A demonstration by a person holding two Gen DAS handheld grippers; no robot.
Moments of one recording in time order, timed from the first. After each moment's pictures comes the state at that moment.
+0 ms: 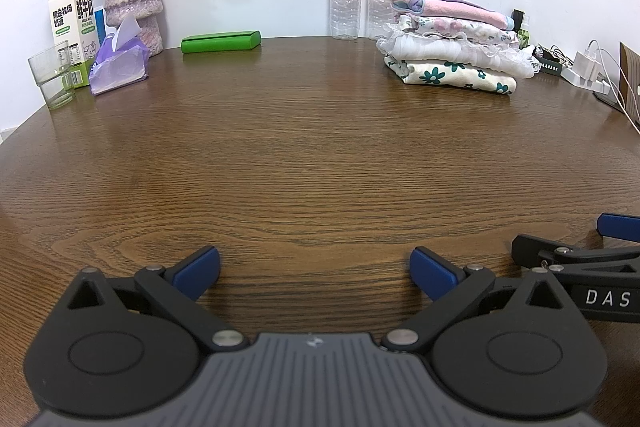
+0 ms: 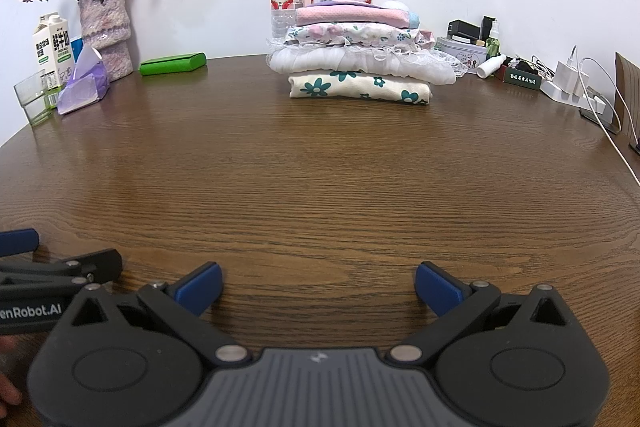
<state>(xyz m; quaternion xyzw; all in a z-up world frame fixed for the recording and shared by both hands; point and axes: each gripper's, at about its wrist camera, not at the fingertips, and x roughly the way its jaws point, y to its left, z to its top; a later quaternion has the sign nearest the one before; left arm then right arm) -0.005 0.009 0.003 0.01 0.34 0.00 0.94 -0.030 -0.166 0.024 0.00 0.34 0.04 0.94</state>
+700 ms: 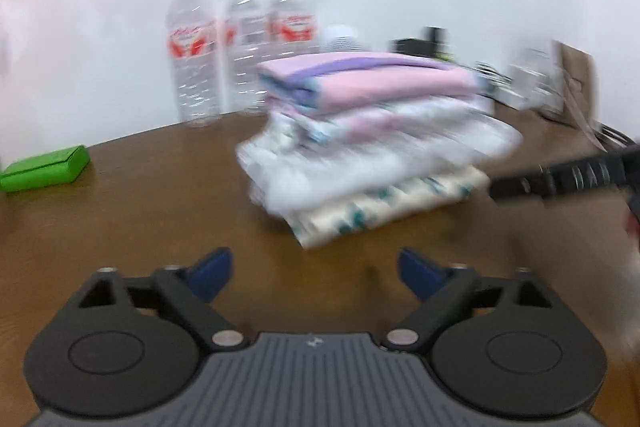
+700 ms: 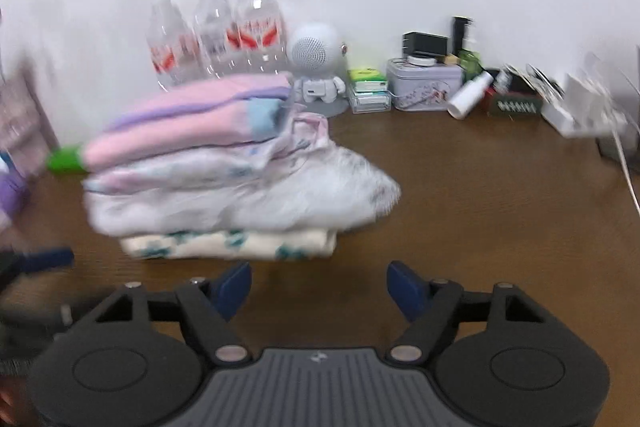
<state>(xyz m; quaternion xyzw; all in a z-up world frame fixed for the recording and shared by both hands) 0.230 -0.068 0.021 0.05 0.29 -0.20 0.94 0.205 -0.280 0.055 0.03 0.35 0.03 0.94</state>
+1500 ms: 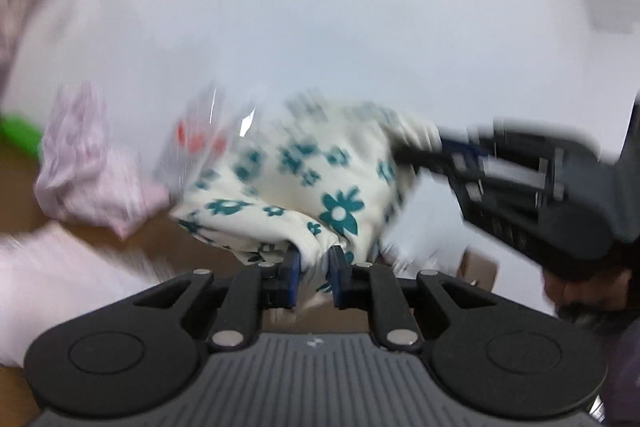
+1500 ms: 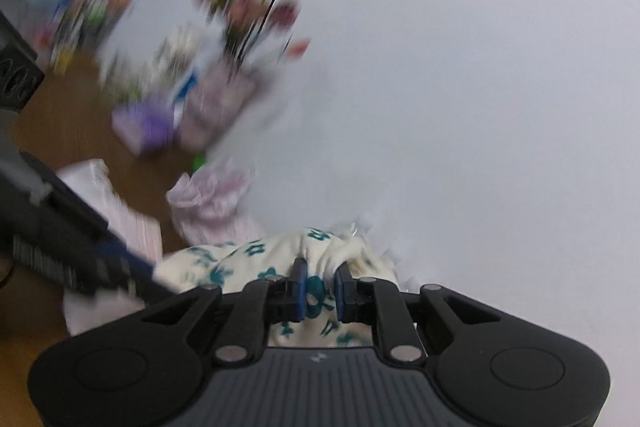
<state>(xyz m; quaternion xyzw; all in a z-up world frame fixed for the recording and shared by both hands) 0.100 0.024 0.116 -0.22 0.13 -0.26 0.93 0.076 -0.162 0.217 -0.37 0.05 0.22 0.90</state>
